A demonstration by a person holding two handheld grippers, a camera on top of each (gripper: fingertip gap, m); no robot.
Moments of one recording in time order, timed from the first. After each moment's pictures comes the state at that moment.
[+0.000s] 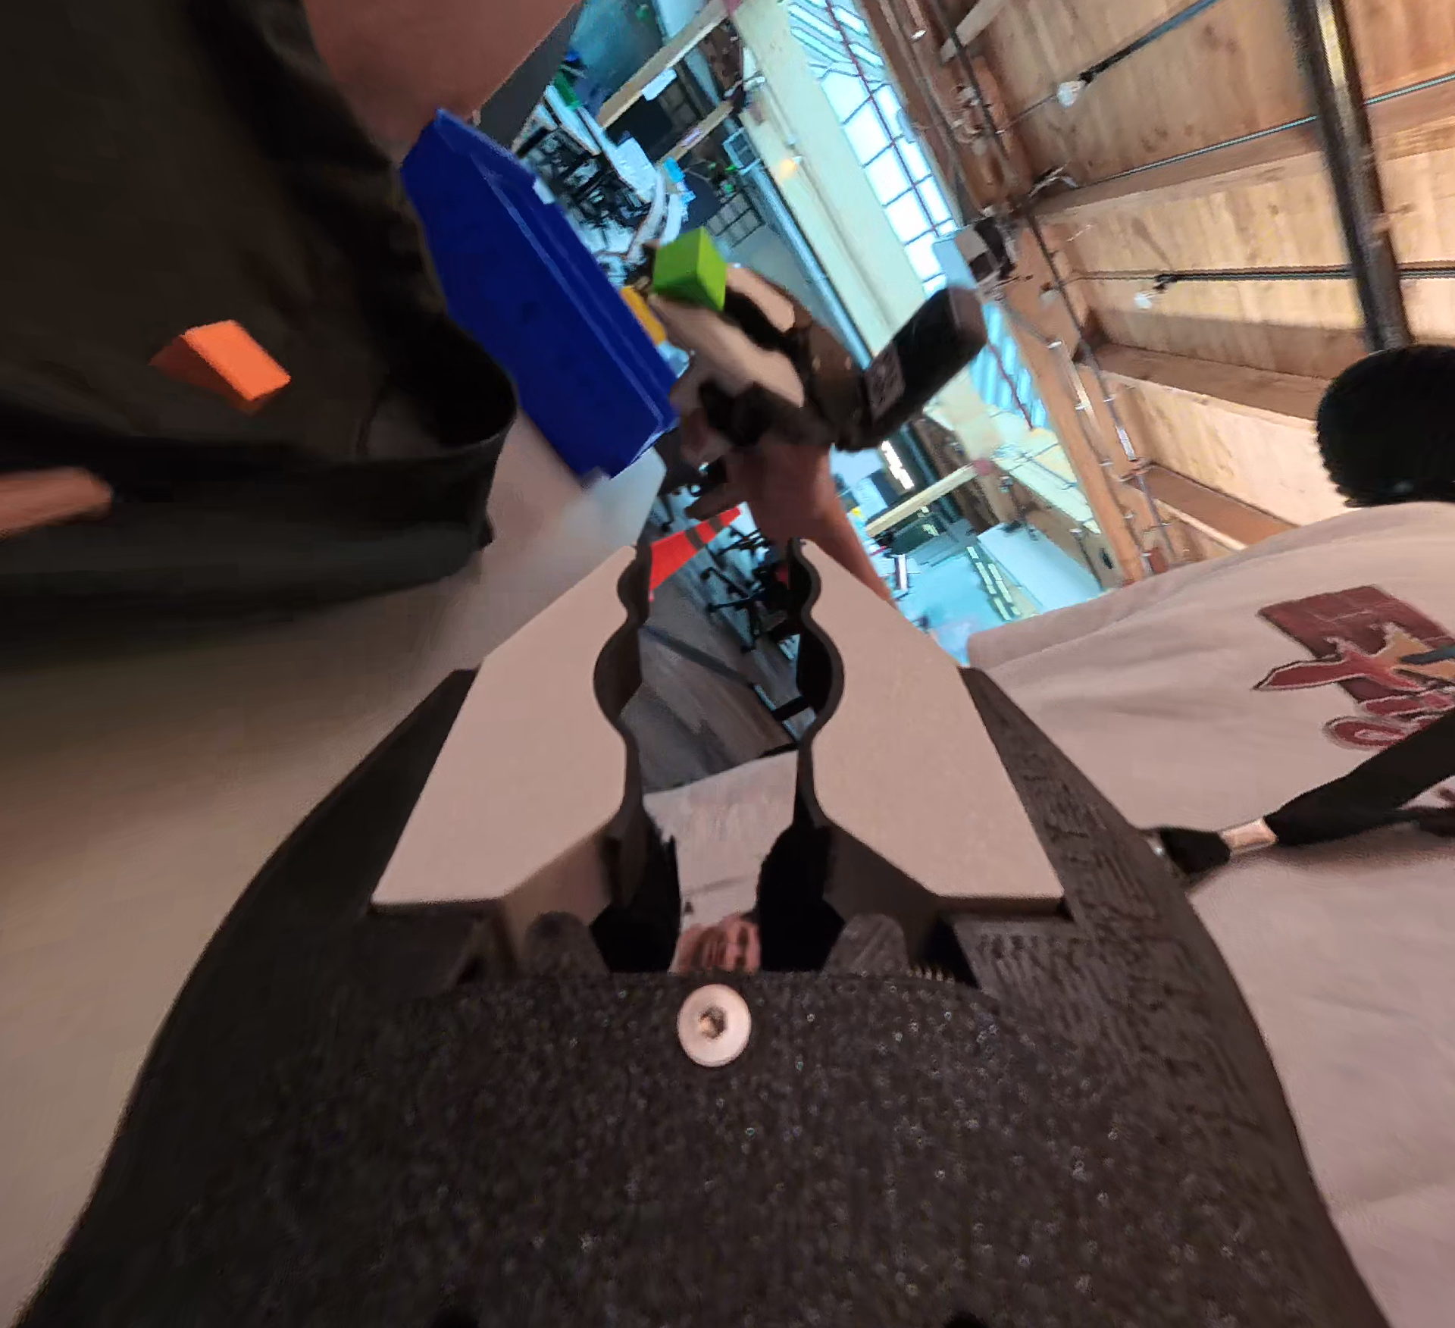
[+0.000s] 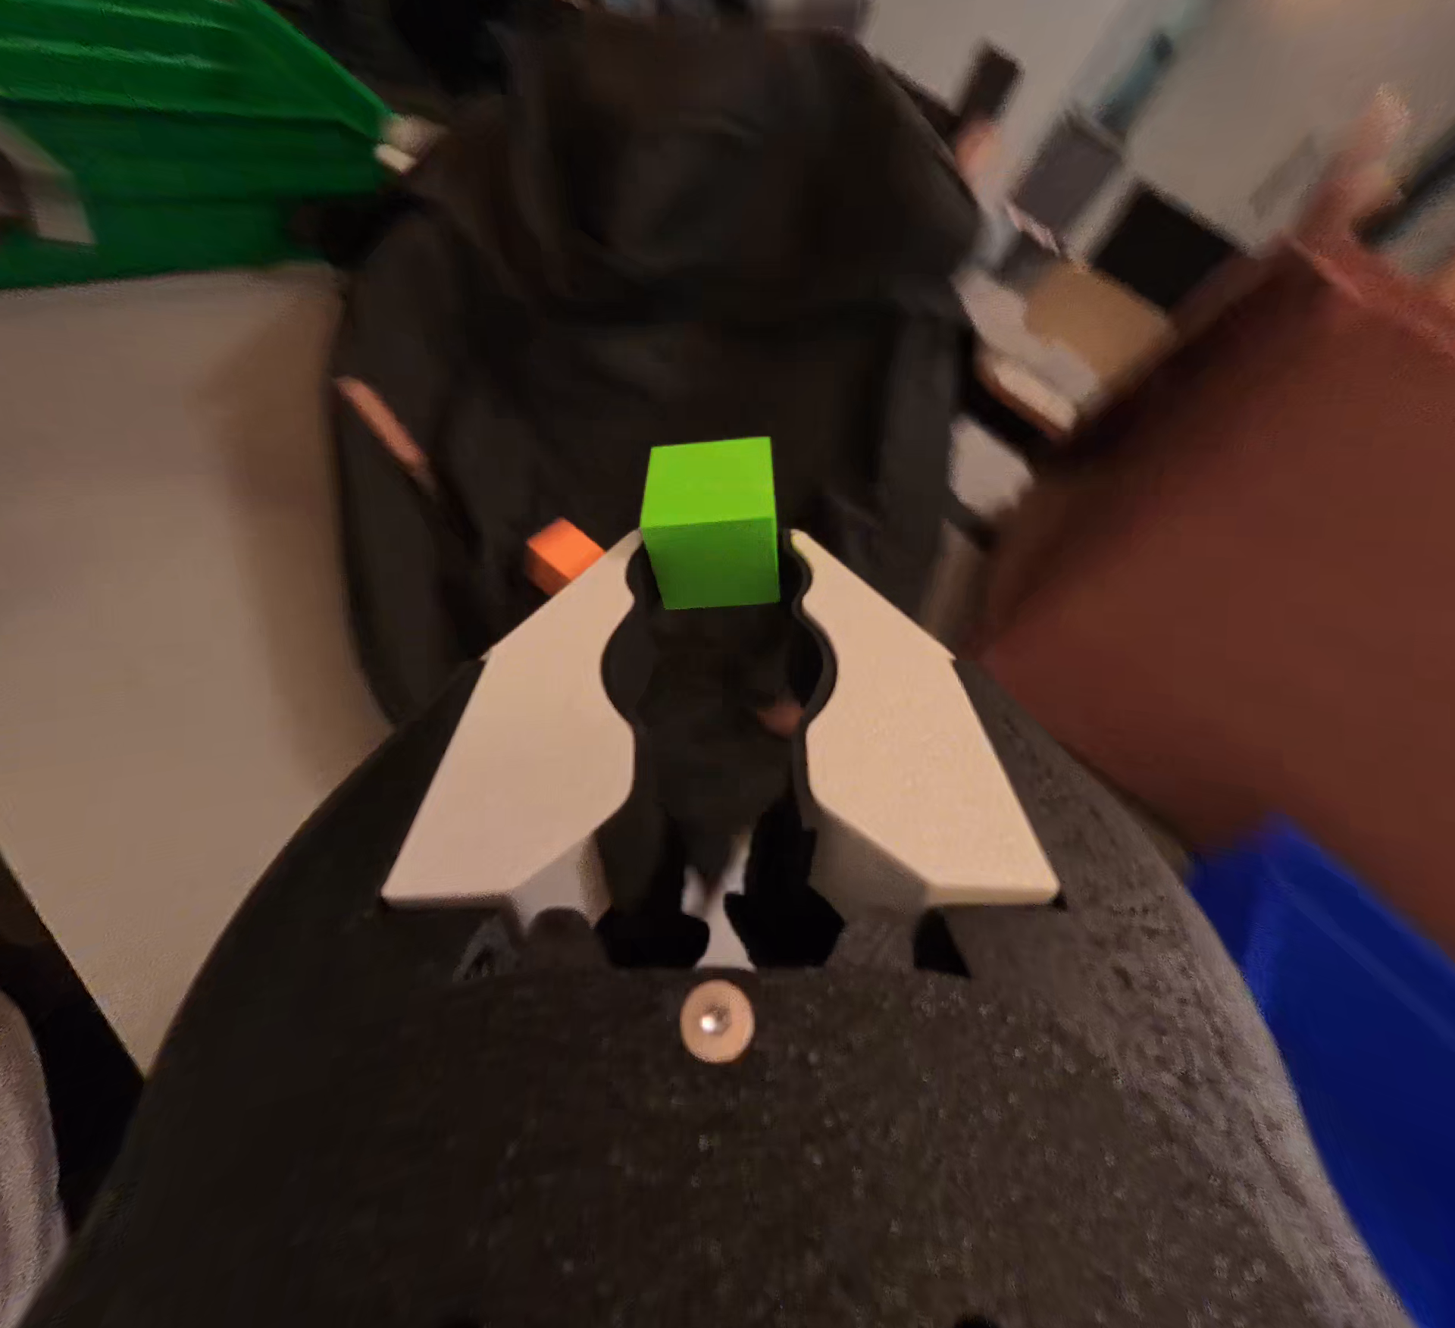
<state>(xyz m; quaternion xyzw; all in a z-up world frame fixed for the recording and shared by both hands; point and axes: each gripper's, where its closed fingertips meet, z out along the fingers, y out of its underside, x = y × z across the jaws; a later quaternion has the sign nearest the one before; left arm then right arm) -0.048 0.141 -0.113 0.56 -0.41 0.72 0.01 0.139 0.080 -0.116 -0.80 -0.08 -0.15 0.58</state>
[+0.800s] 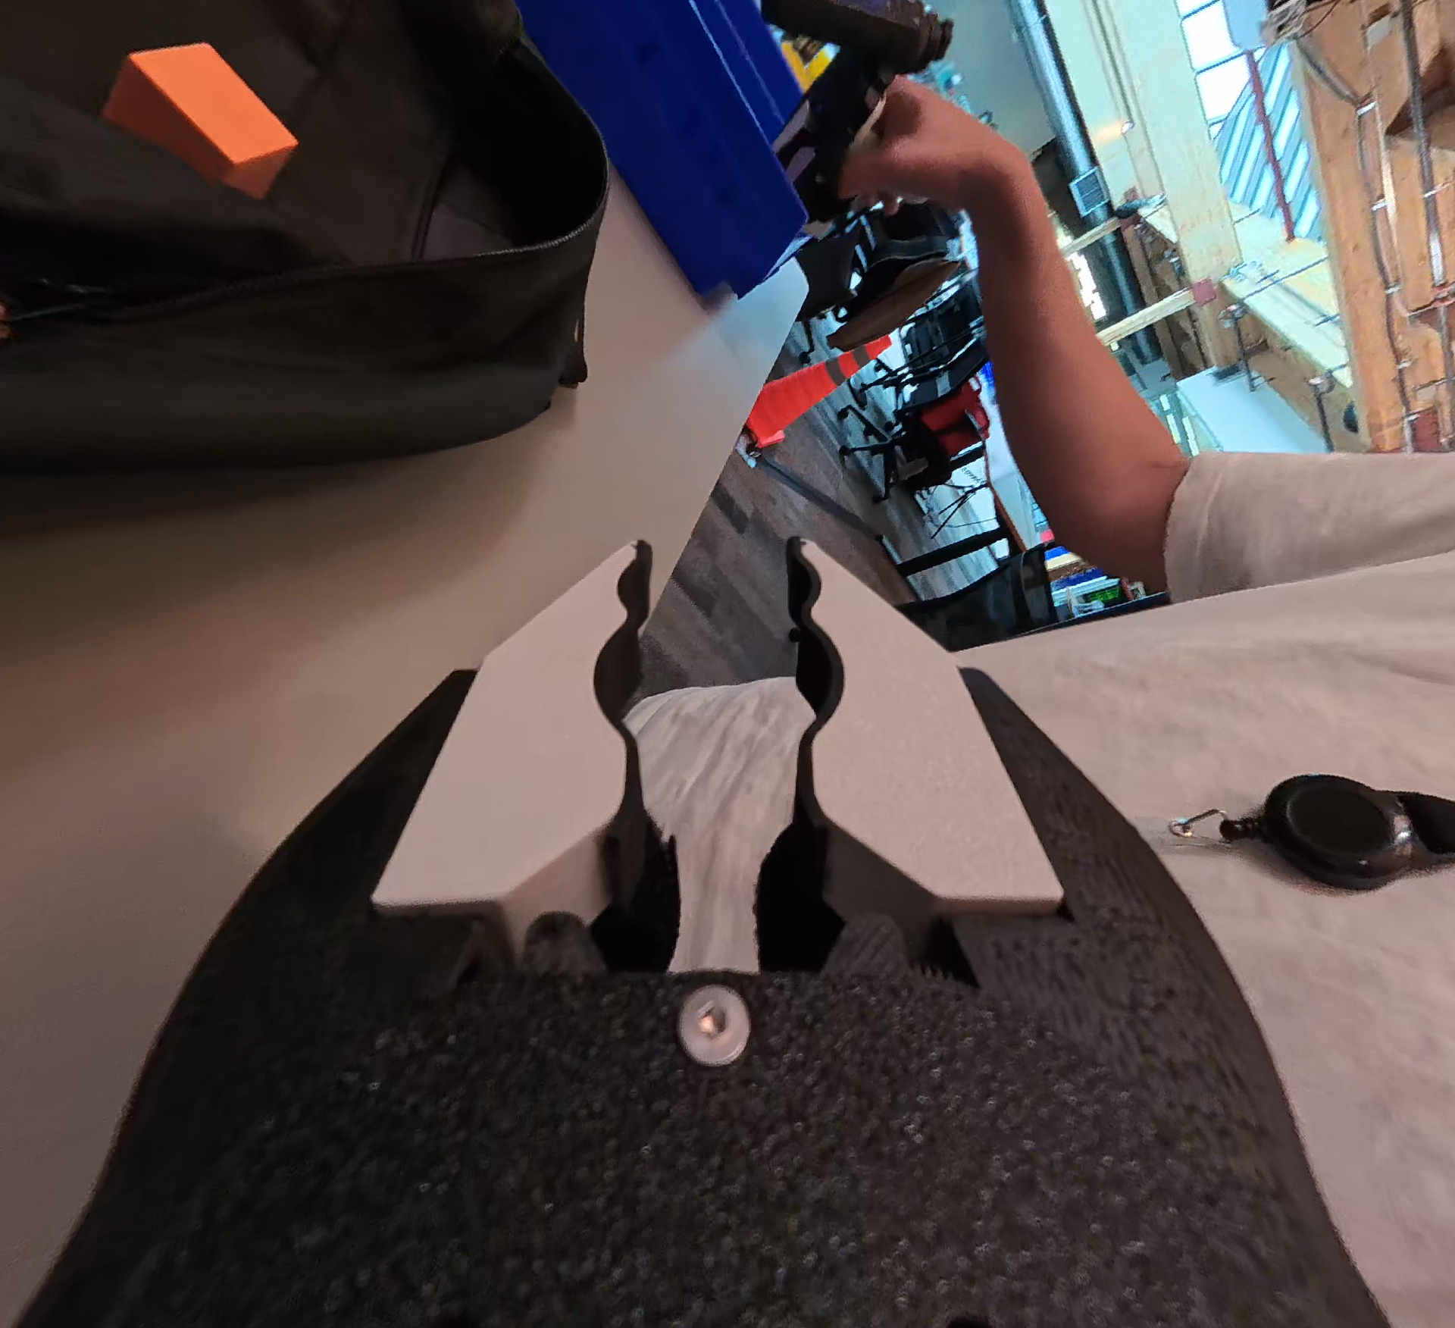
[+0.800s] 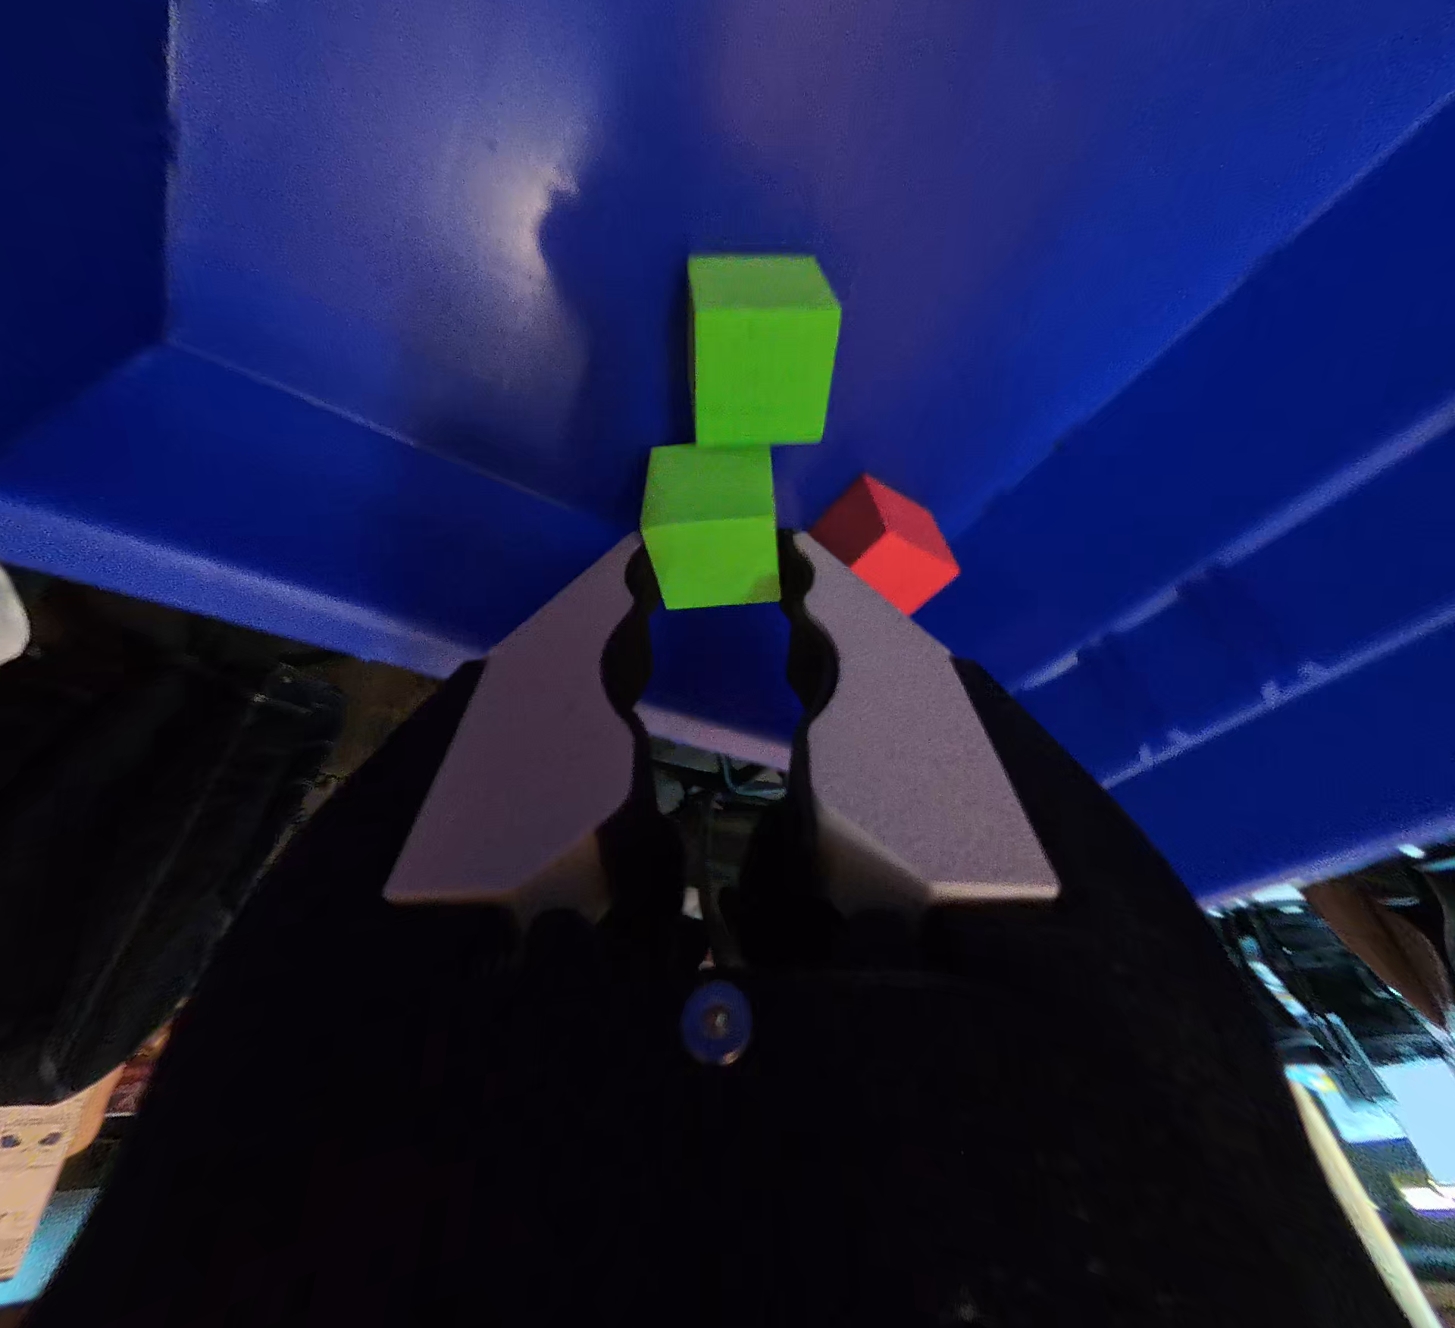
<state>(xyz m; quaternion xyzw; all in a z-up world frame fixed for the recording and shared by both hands) -0.033 0.094 -0.176 0.62 -0.51 0.60 0.03 0.350 -0.213 -0.291 -0.98 0.13 -0.02 -0.12</state>
